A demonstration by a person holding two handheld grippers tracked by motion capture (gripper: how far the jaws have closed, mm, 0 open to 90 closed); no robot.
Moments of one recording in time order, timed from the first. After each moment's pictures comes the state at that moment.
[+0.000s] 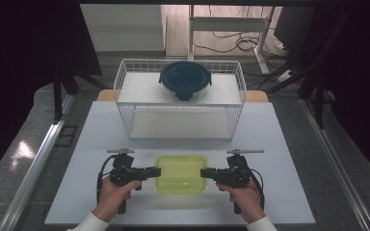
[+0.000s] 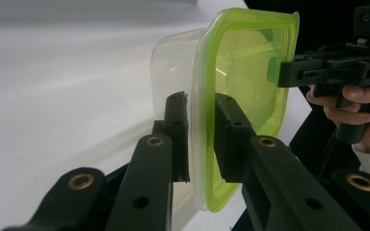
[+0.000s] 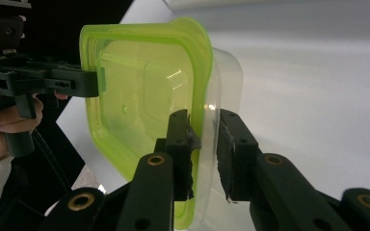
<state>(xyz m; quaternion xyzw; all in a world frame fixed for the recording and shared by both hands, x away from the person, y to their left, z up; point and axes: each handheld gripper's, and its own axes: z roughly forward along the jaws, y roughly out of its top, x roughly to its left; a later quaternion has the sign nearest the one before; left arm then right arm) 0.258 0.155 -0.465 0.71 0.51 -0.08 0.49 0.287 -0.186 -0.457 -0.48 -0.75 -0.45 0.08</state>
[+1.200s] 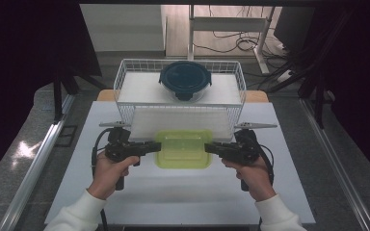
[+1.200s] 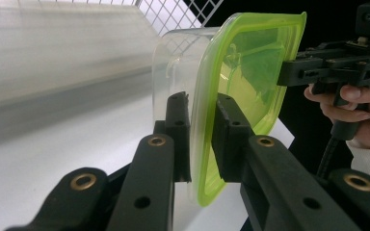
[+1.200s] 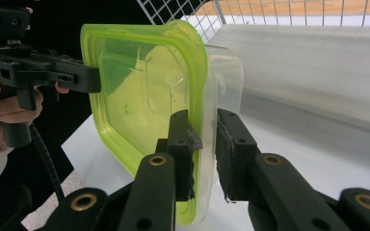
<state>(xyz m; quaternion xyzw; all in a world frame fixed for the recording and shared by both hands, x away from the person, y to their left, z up) 0.286 0.157 -0.391 0.71 0.47 -0.04 0.52 0.309 -0.186 -0.377 -0.42 -0.76 -0.49 0.01</state>
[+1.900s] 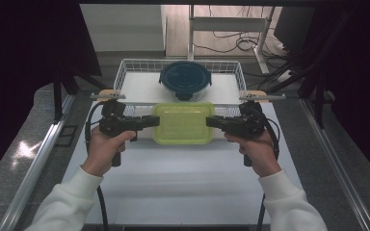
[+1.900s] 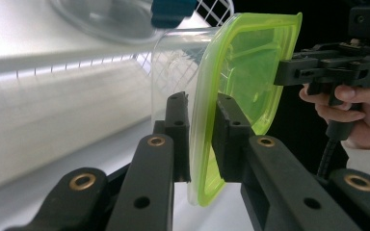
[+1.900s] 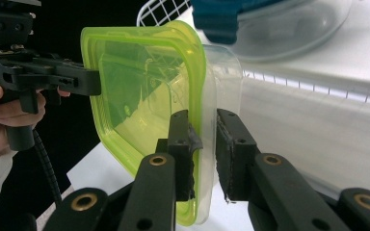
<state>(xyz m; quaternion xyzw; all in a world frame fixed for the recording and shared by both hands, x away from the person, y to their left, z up) 0.312 0.163 -0.325 0.71 0.44 0.00 0.55 0.339 -0.182 -0.314 -0.39 -0.76 -0.52 -0.02</state>
